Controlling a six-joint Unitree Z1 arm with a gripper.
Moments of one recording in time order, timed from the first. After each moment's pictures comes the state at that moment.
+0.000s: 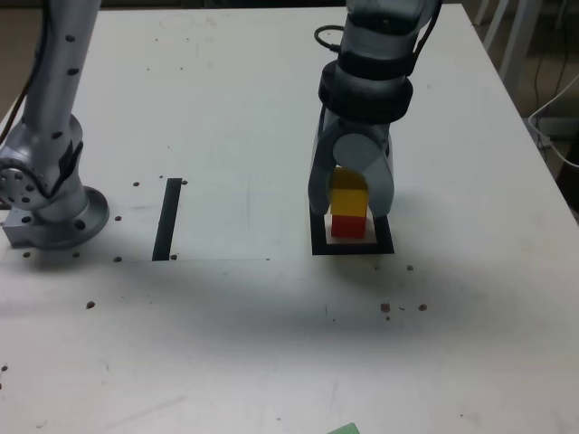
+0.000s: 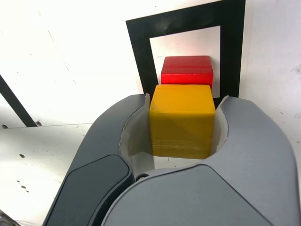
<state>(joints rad) -0.09 2.06 -1.63 1.29 -0.01 0.02</state>
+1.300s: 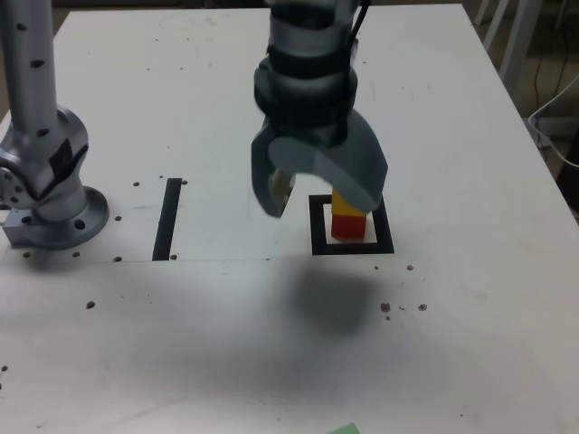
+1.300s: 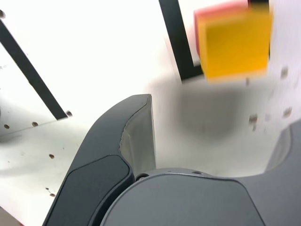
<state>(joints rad) -0.30 1.86 -1.46 1.25 0.05 -0.01</state>
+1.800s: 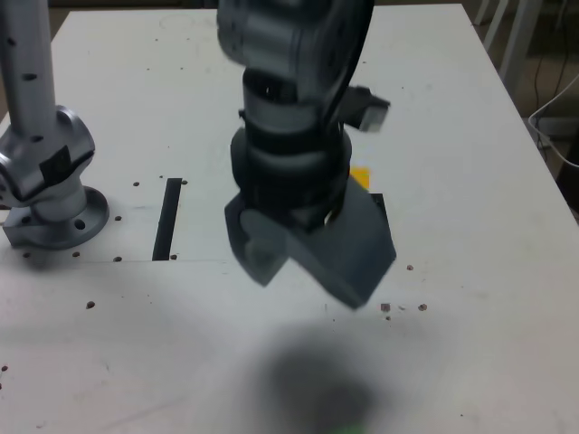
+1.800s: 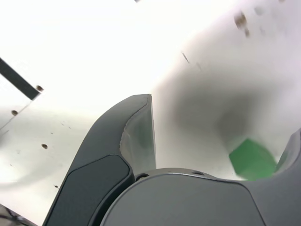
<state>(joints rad) -0.59 1.93 -1.57 1.26 0.07 0.00</state>
